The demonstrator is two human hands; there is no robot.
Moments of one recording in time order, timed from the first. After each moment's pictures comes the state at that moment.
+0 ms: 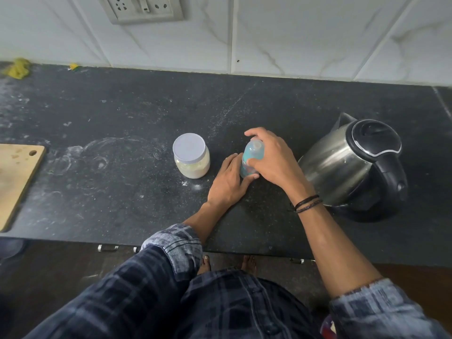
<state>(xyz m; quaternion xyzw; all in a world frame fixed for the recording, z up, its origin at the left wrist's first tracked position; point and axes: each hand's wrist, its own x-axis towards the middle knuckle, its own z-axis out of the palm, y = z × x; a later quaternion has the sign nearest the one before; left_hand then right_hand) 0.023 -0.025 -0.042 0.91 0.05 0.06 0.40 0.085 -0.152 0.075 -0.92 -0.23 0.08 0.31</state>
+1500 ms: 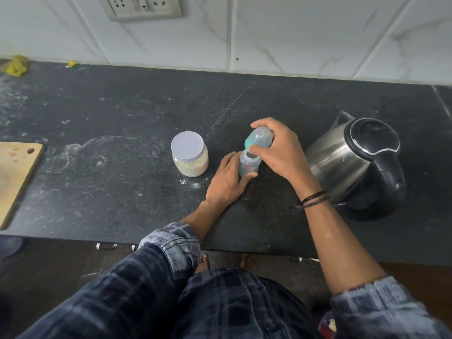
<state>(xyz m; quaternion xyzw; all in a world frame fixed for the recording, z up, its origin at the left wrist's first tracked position) 0.024 -0.023 -0.046 0.92 0.05 0.06 0.39 0.093 -0.159 0.089 -0.89 -0.17 0.07 0.42</state>
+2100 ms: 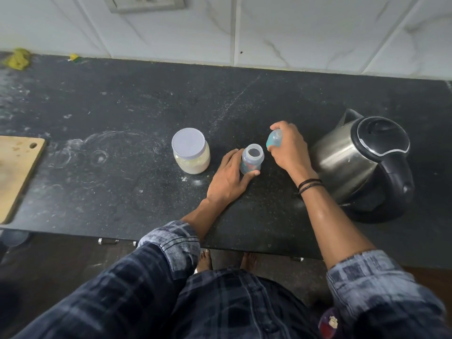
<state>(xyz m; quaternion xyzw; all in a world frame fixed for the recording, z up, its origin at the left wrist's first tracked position) 0.025 -0.023 -0.049 0.91 0.06 0.06 0.40 0.133 -0.171 0.032 -0.95 -0.12 0.06 0.29</state>
